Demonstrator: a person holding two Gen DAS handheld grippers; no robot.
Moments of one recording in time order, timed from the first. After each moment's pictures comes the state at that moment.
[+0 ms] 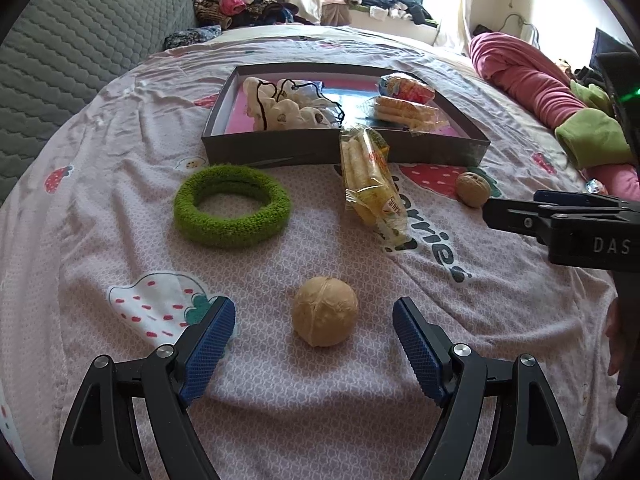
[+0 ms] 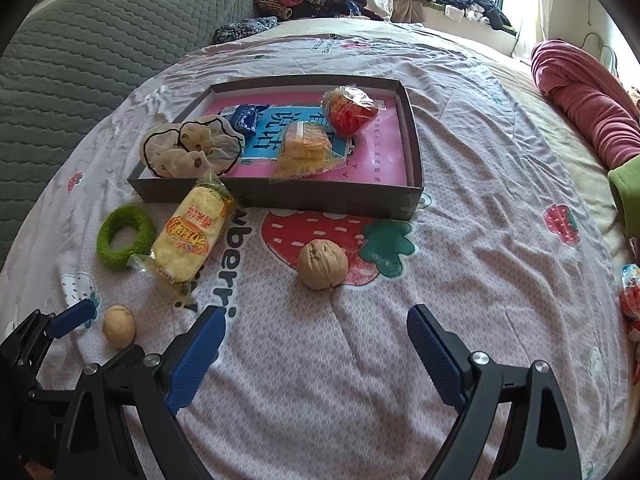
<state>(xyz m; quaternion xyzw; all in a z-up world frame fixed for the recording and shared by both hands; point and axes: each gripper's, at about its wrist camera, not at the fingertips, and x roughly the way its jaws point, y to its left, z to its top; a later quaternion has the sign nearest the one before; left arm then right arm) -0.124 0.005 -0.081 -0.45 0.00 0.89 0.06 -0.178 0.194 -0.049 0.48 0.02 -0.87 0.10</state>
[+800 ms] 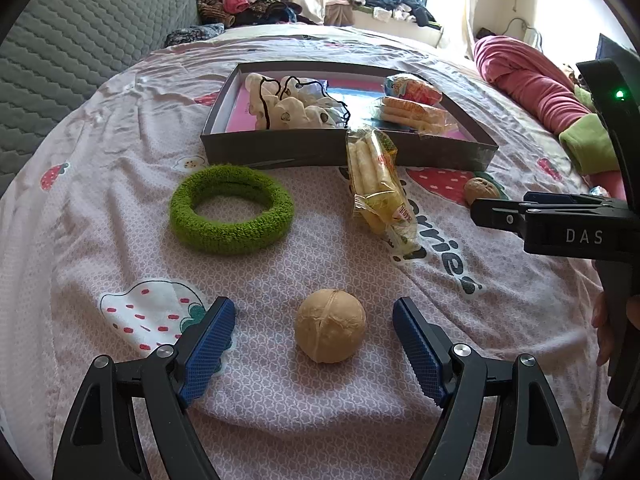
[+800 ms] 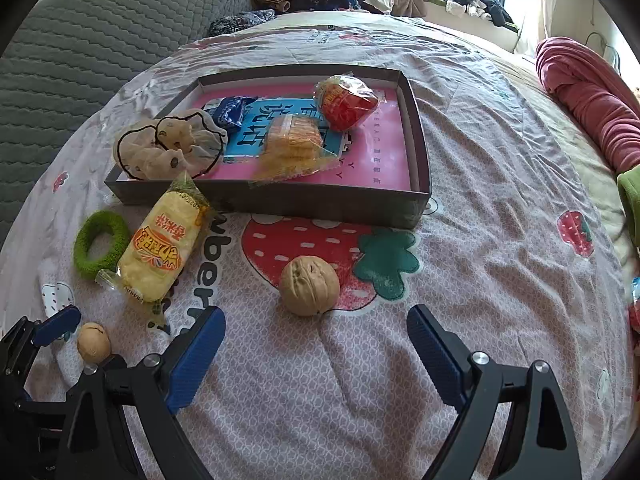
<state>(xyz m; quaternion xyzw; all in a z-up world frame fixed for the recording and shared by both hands) -0.132 0.003 -0.087 -0.44 -0.01 0.89 0.05 -0.203 0.197 -0.065 0.49 0.02 -0.87 0.09</state>
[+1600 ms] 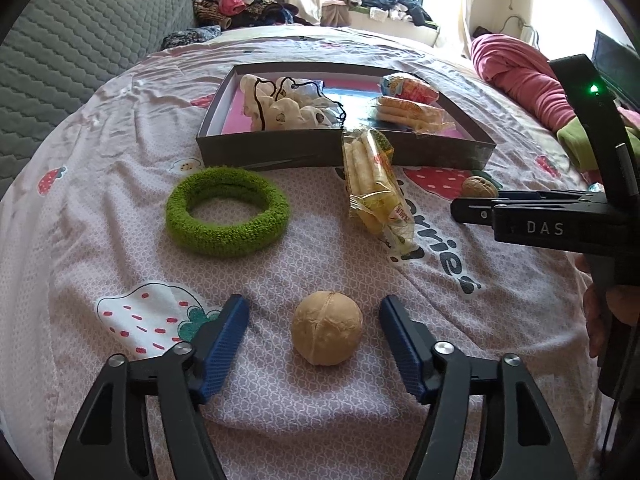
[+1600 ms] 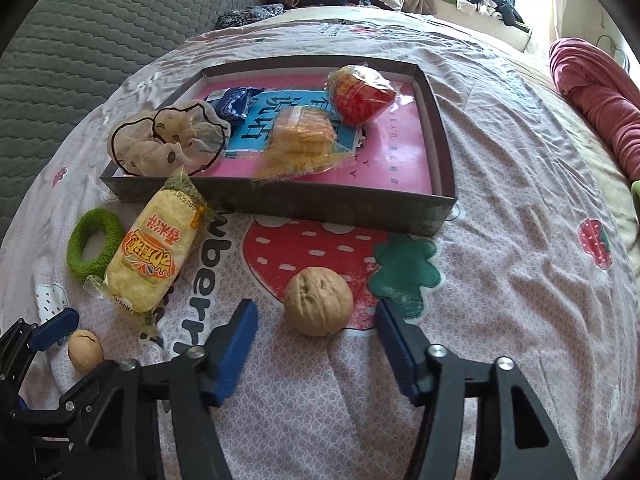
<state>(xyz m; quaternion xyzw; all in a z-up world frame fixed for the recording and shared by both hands) -0.132 0.005 -0.087 -0.44 -0.01 0.89 0.06 -0.216 0.187 -0.078 0.50 0.03 -0.86 0.11</state>
